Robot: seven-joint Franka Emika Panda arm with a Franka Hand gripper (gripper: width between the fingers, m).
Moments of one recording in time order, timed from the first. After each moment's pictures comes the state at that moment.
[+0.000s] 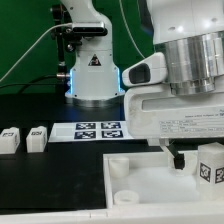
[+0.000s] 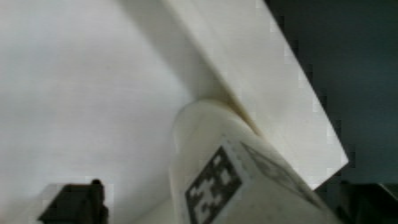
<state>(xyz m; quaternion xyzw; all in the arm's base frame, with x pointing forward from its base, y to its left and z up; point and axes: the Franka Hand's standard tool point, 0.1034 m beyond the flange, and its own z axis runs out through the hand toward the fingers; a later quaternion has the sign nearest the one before) 0.622 0.114 0.061 -0.97 0.22 -0.06 0.08</state>
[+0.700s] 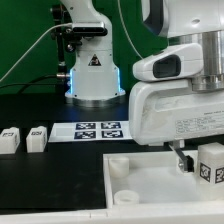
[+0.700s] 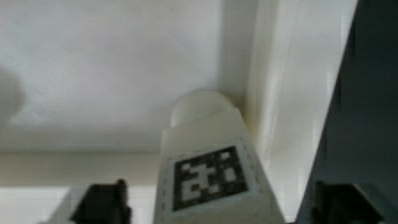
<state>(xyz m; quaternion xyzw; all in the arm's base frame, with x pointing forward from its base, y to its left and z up) 0.625 0.118 0.063 -1.00 -0.02 -0.08 0.04</state>
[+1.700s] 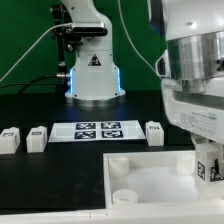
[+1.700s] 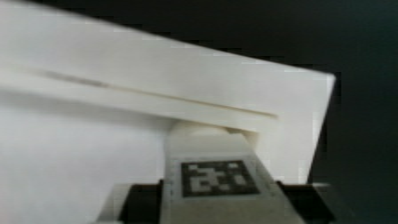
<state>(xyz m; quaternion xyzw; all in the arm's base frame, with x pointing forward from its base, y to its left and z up) 0.627 0.122 0.062 -0.74 0.66 -0.02 0.10</state>
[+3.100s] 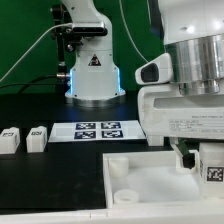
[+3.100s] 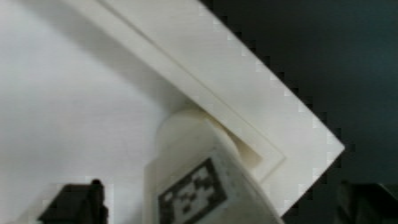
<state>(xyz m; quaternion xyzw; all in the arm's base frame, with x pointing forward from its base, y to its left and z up) 0.624 0.122 0.058 -0.93 0.34 -0.06 0.09</state>
